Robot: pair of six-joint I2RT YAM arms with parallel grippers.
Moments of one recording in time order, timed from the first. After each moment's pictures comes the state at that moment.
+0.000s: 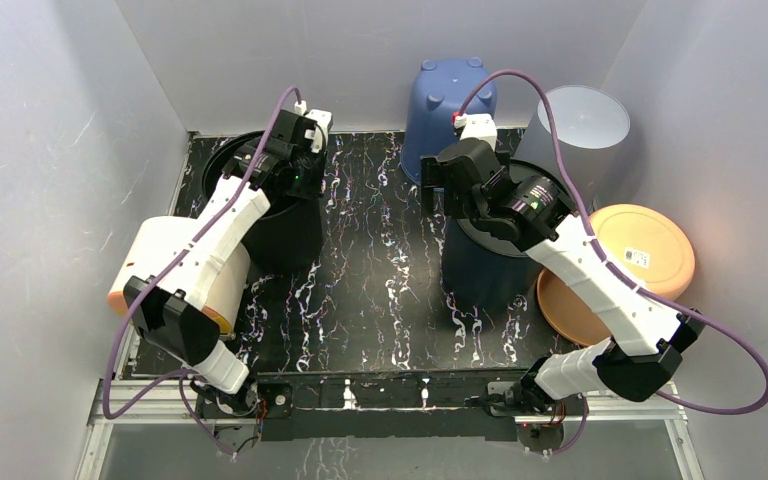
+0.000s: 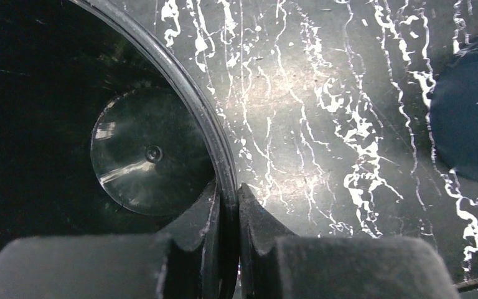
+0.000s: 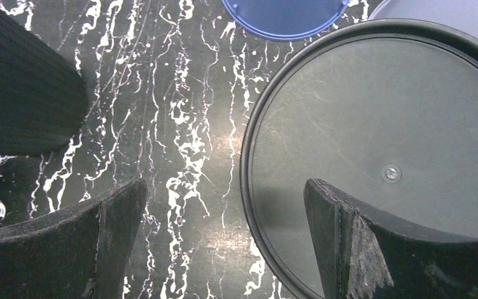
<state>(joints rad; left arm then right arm) -0.47 1.57 1.66 -0.94 -0.13 -0.13 0.78 1.36 1.69 -1.04 0.54 0.45</state>
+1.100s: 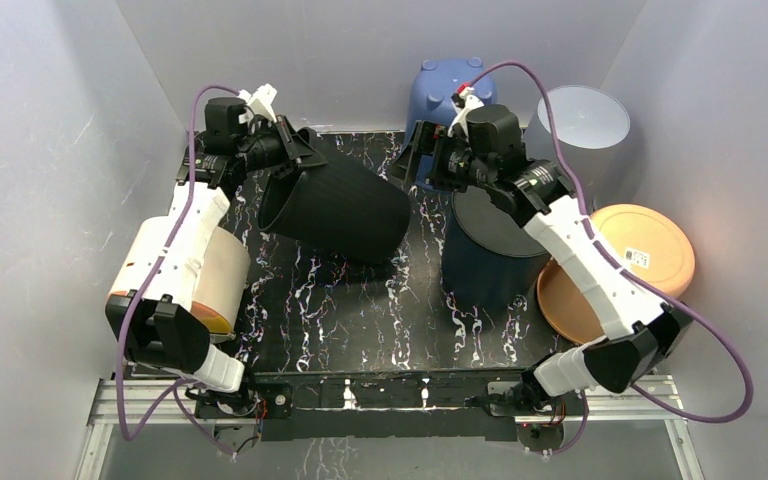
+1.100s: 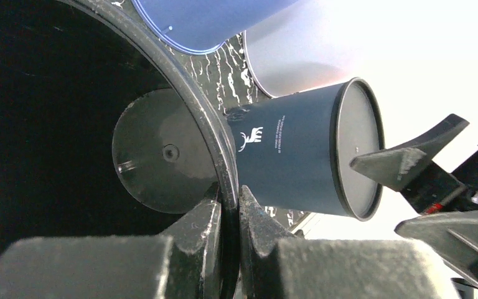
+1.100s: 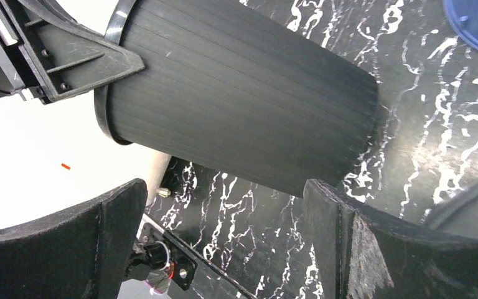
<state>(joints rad) -0.19 1.50 1.57 -0.60 0.58 -0.59 0.54 1.39 1.62 -0.65 -0.17 0.59</state>
